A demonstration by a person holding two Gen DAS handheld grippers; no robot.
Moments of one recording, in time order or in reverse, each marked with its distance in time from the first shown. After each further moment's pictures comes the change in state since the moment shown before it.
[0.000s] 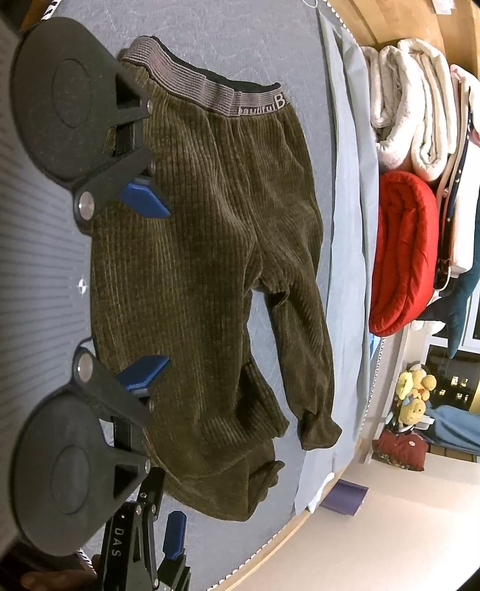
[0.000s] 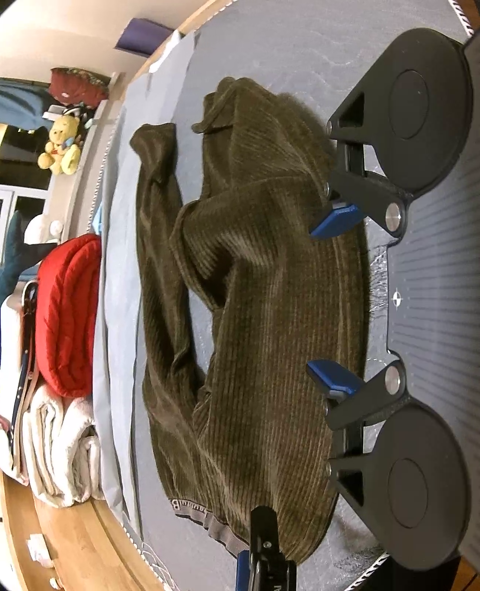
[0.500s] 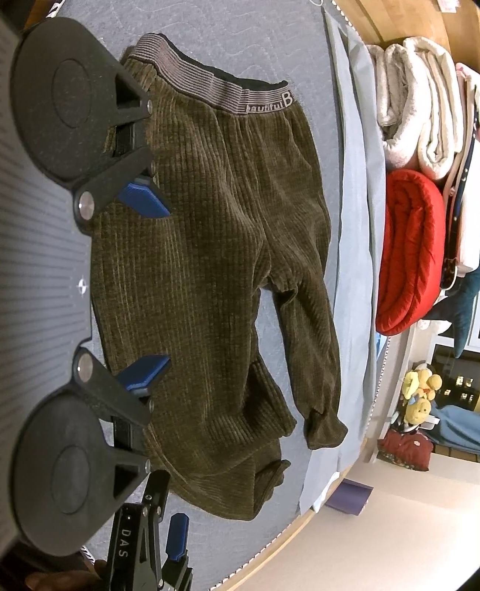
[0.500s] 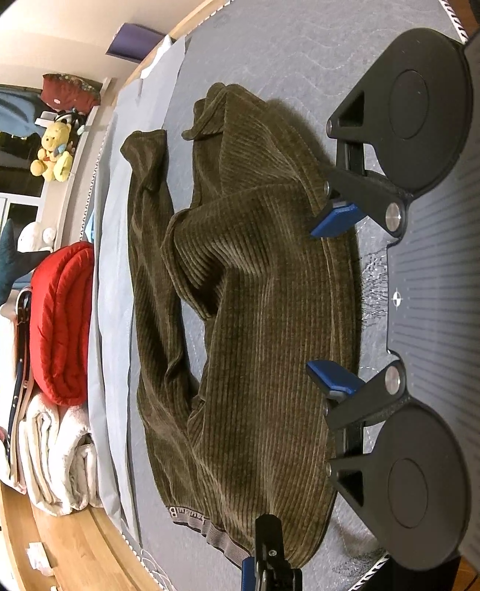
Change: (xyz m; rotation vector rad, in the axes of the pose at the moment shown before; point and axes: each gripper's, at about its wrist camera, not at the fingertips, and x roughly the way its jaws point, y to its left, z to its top) left arm 0.001 -0.001 -0.004 -0.006 0.023 -0.002; right arm 0.001 -0.006 -0.003 0.017 -0.017 -0.013
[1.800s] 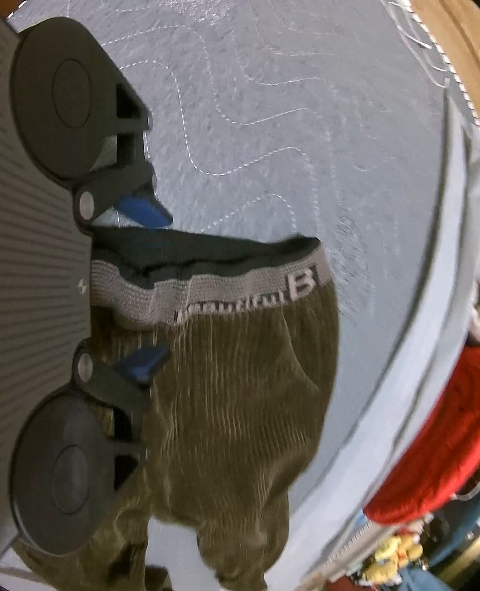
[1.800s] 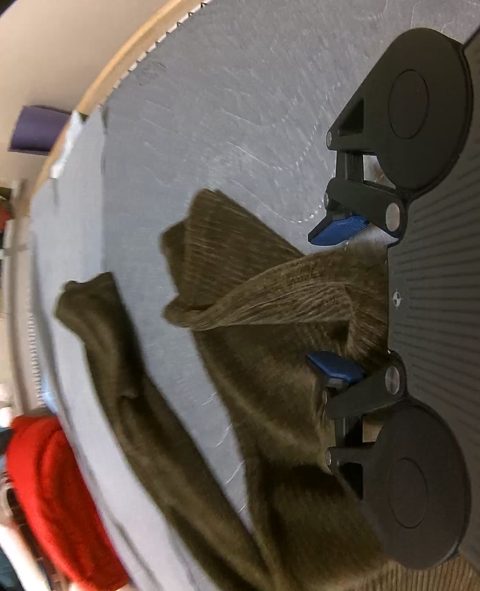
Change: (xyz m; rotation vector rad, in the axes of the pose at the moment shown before) left arm 0.133 0.255 0.104 -0.381 0.306 0.170; right arm 0.187 -0.250 0.087 0.276 0.210 -0.222
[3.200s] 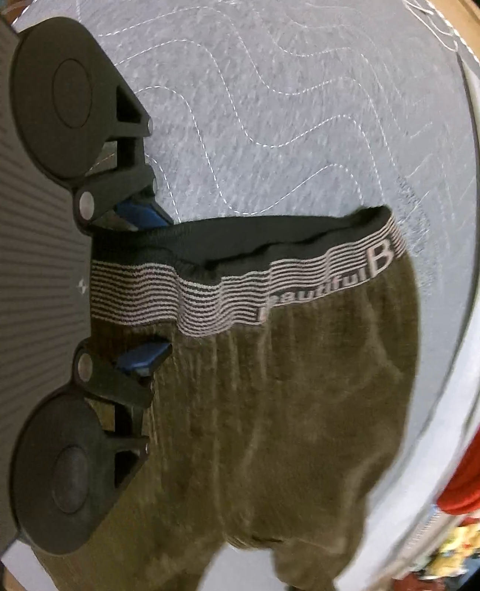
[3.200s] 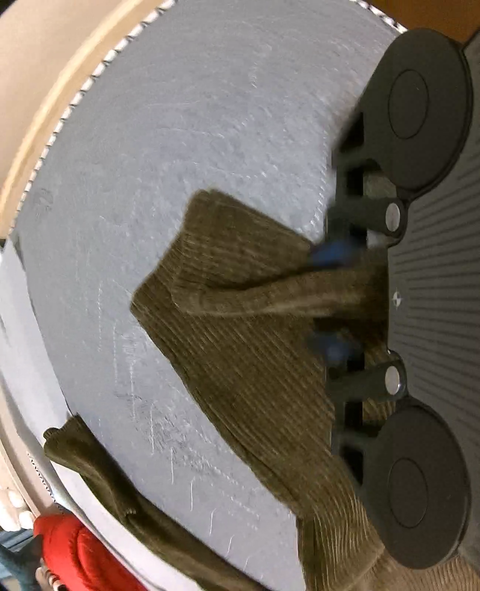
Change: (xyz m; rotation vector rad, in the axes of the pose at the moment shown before) left arm 0.023 -0.021 -0.026 0.177 0.151 0.075; right arm -0.044 -0.143 -0.071 0.283 0.116 -0.060
